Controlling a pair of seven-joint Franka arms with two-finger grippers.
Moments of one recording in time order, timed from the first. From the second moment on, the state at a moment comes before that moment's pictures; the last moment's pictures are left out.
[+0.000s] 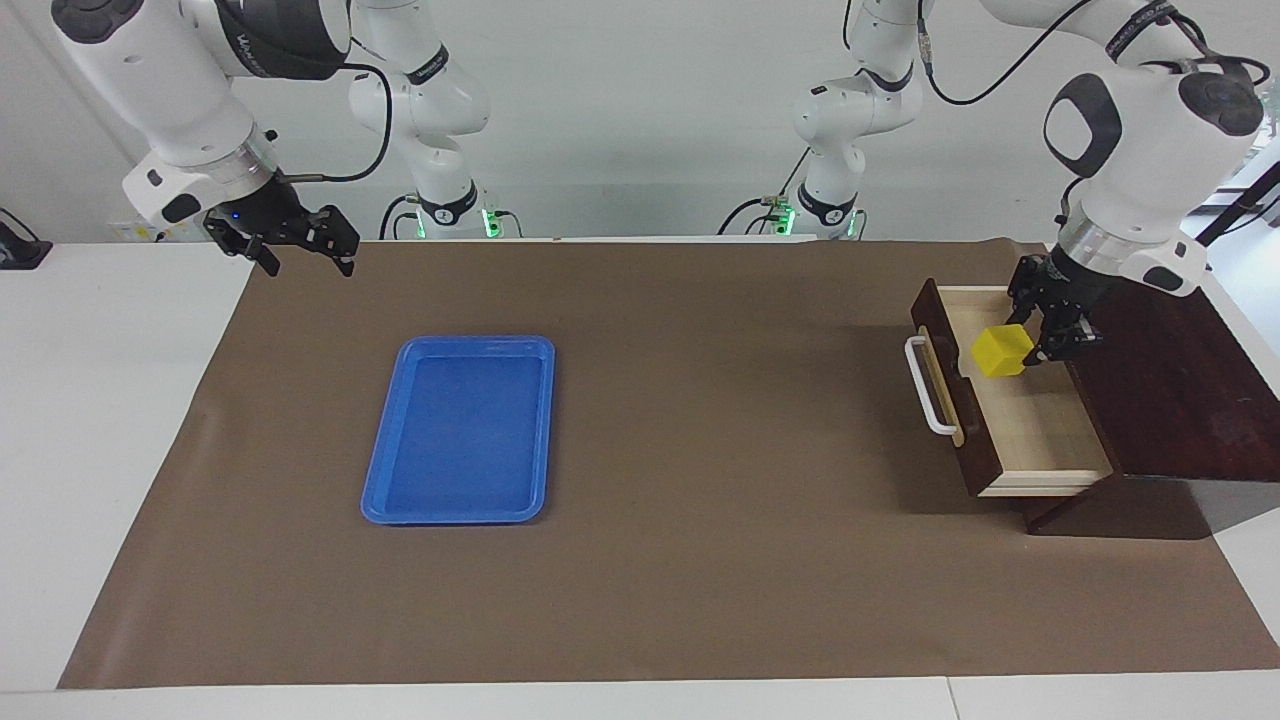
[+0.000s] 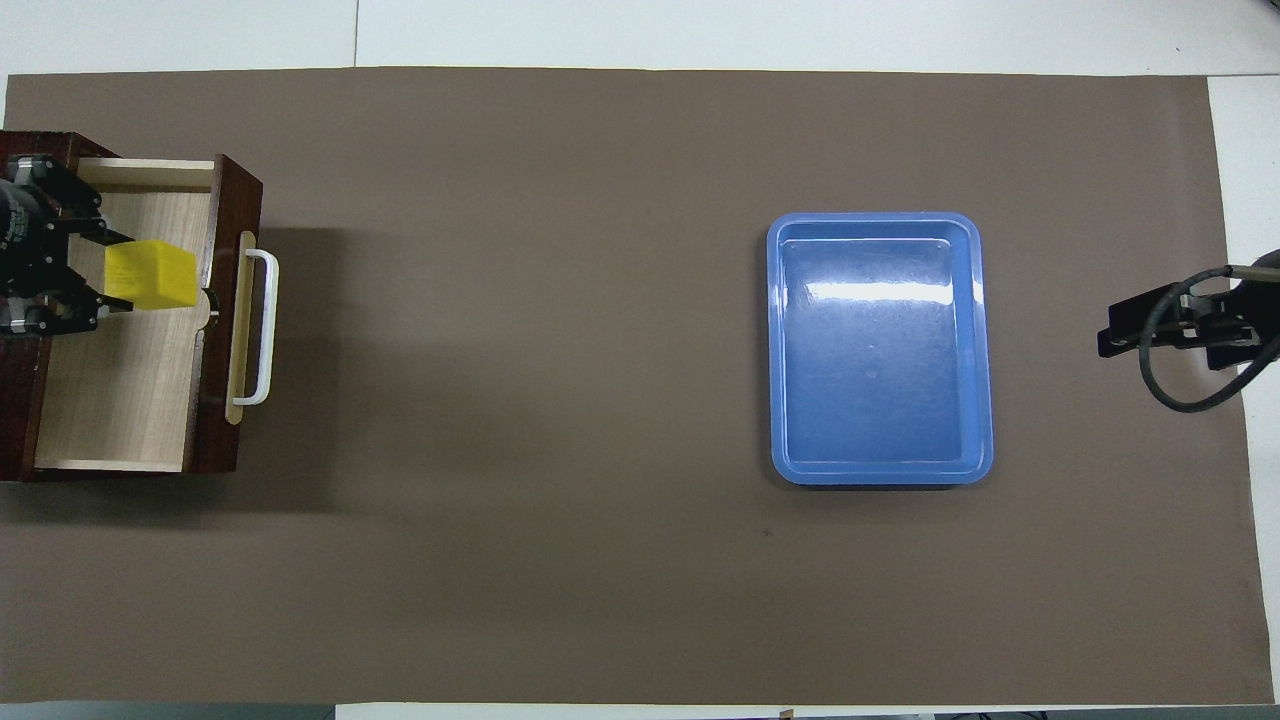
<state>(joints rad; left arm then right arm) 0.08 0.10 -0.17 -1.56 0.03 1.67 -1.62 -0.09 -0.05 0.02 -1.70 0.09 1.53 0.12</state>
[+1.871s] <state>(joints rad) -0.34 0.27 -0.17 -1.53 0.07 1.79 -2.08 0.40 0.40 0.04 -1.66 0.86 2.08 1.43</state>
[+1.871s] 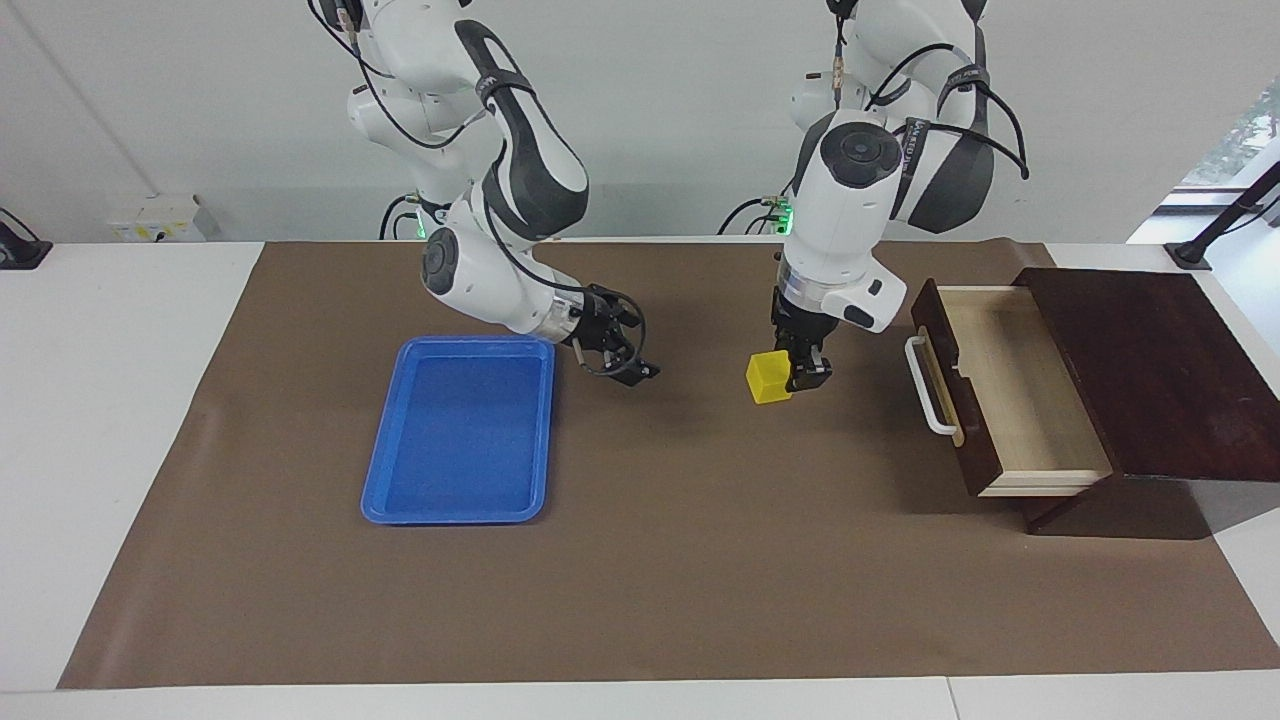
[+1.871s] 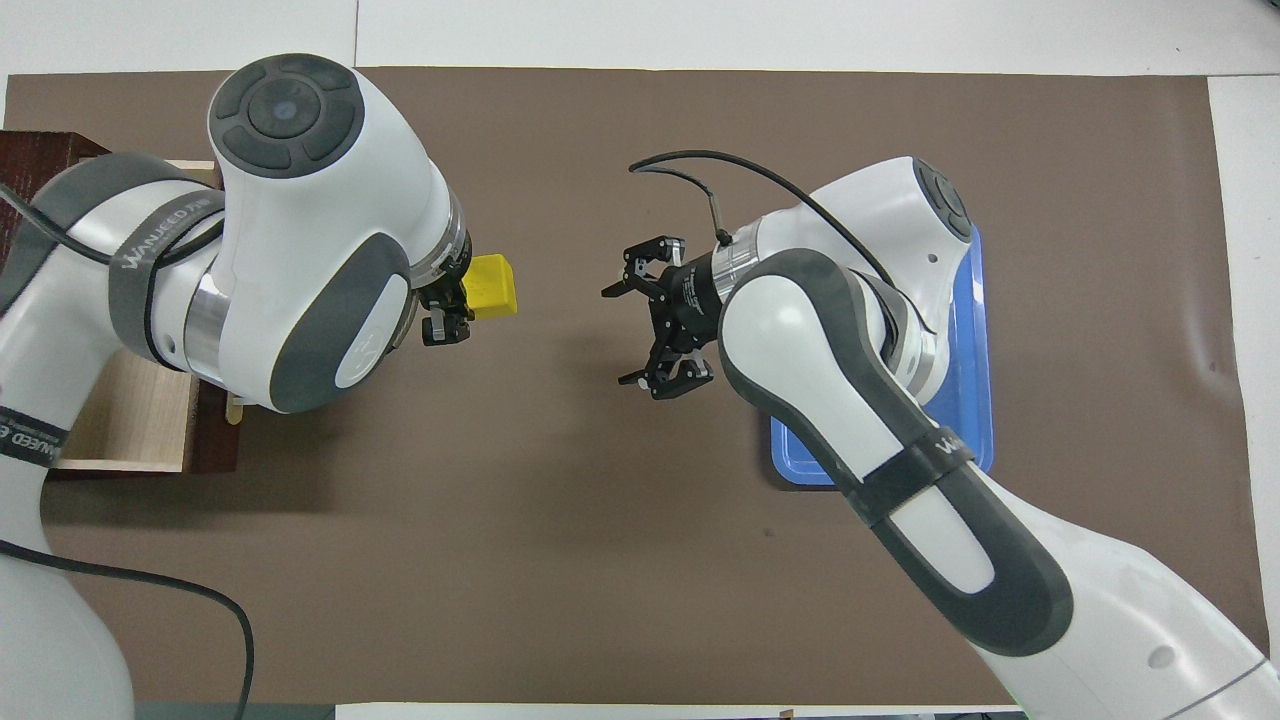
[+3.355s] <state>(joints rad) -0.37 0.27 -0.18 -1.54 0.07 1.79 -2.07 0.48 0.52 0.04 -1.47 0.92 2.13 1.49</state>
